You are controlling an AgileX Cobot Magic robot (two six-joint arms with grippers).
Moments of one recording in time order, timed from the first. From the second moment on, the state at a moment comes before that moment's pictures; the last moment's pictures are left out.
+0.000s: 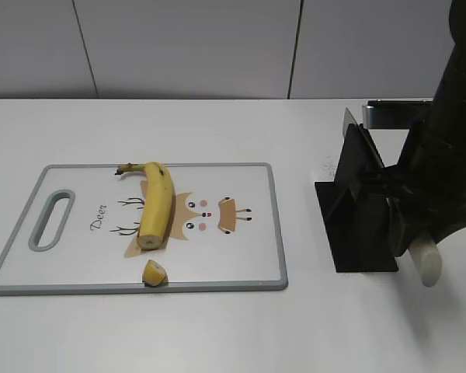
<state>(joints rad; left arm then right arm) -0.01 0.01 -0.48 0.02 1.08 0.14 0.42 1.64 -1.08 0.13 1.13 0.37</state>
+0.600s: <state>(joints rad) -0.01 0.01 -0.48 0.02 1.08 0.14 0.42 1.56 -1.08 0.13 1.12 0.39</state>
